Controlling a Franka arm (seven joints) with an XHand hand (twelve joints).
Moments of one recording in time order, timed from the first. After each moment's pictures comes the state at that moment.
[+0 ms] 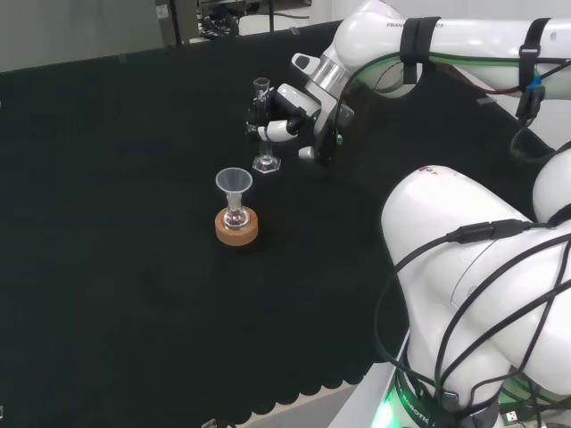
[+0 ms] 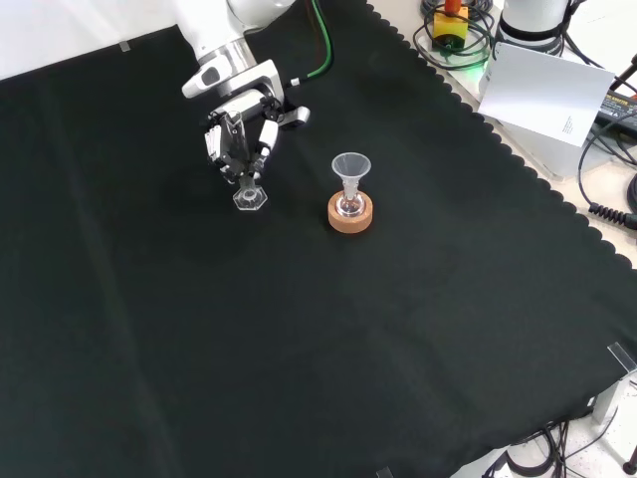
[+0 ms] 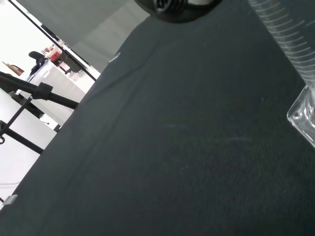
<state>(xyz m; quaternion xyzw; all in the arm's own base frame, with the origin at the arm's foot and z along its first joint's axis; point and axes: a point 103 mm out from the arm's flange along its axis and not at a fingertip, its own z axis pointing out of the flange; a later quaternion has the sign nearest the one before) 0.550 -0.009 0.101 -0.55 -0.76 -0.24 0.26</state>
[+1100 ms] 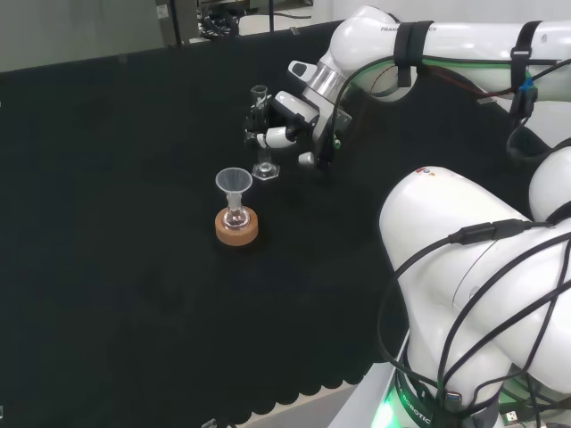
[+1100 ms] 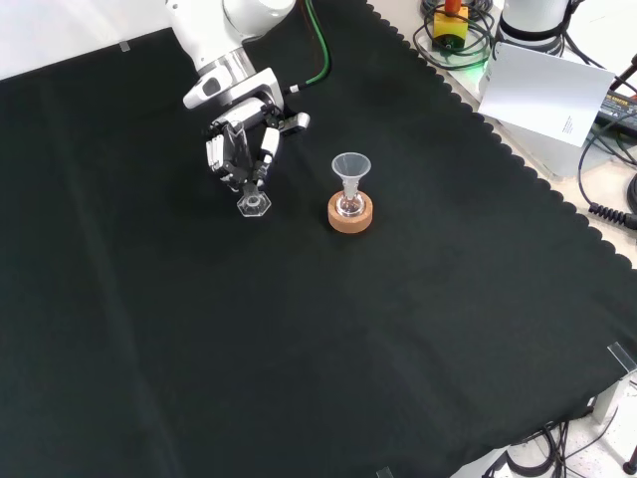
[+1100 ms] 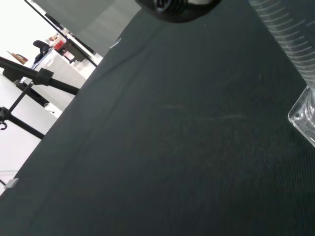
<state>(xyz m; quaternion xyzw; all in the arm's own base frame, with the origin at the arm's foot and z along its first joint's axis) 0.549 -0.006 0.087 -0.53 -0.76 -0.23 0.28</state>
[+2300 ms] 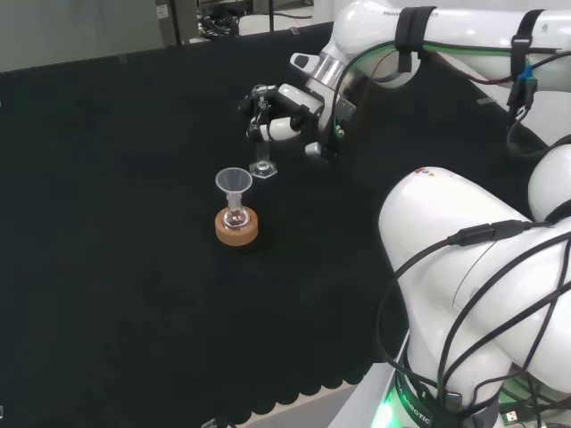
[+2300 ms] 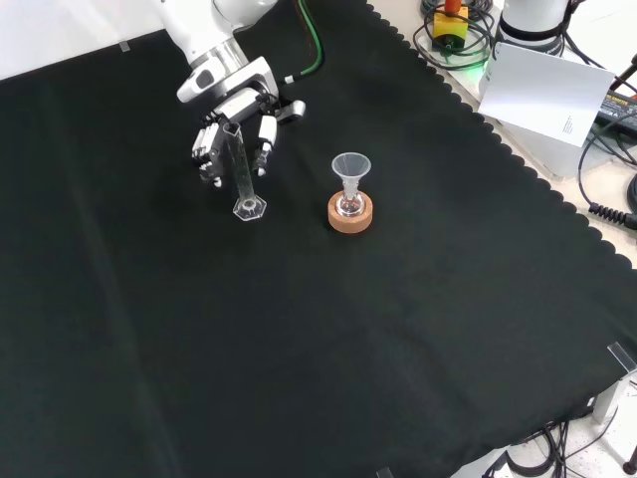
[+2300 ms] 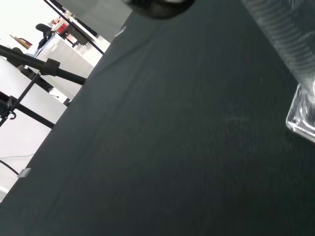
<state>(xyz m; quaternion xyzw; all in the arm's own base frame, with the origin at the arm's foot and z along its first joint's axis) 0.549 -0.017 0.105 -0.52 -0.77 -0.21 0.29</state>
